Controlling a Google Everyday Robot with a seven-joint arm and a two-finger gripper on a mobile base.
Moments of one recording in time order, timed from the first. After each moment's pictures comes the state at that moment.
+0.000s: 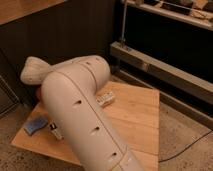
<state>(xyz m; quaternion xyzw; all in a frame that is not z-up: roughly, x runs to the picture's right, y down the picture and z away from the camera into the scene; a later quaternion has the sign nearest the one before) -0.189 -0.013 0.846 -0.19 0.26 -0.16 0.93</state>
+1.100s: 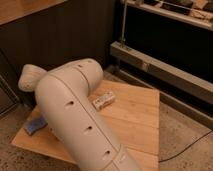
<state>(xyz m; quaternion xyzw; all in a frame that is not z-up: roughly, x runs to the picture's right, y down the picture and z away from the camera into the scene) -0.201 0.007 0.856 -0.18 0.27 -0.17 0.93</state>
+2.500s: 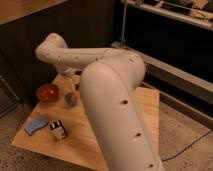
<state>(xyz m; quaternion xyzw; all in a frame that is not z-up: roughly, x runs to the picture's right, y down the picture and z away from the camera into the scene) -0.143 -0.065 0.802 -0.22 0.11 0.15 0.96</state>
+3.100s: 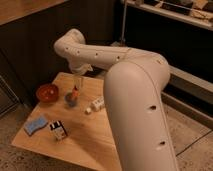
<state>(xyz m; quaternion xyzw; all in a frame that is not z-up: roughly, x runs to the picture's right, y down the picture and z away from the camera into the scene) -0.116 -0.065 0.798 -0.23 0.10 0.21 0.95</state>
